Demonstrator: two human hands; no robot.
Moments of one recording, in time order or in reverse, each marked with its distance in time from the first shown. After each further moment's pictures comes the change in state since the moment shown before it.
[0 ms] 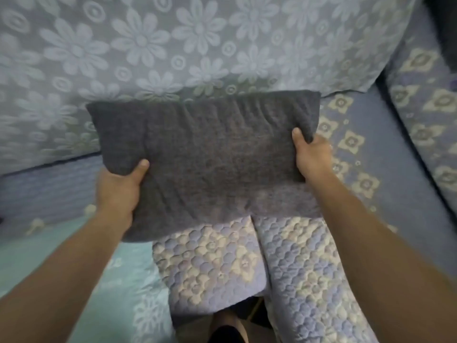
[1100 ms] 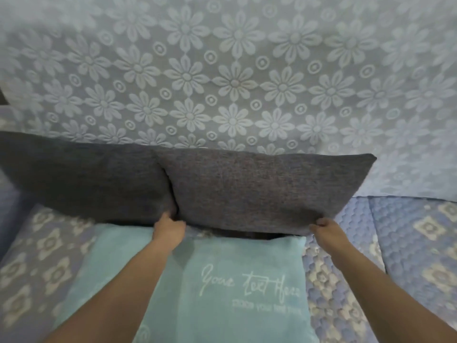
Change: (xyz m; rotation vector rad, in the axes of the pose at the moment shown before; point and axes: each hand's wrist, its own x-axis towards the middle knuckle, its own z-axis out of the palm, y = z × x) left_hand 0.177 -0.143 -0.375 0.251 -0.044 -0.260; right_hand -0.262 -0.152 0.260 -0.174 -0.475 -0.050
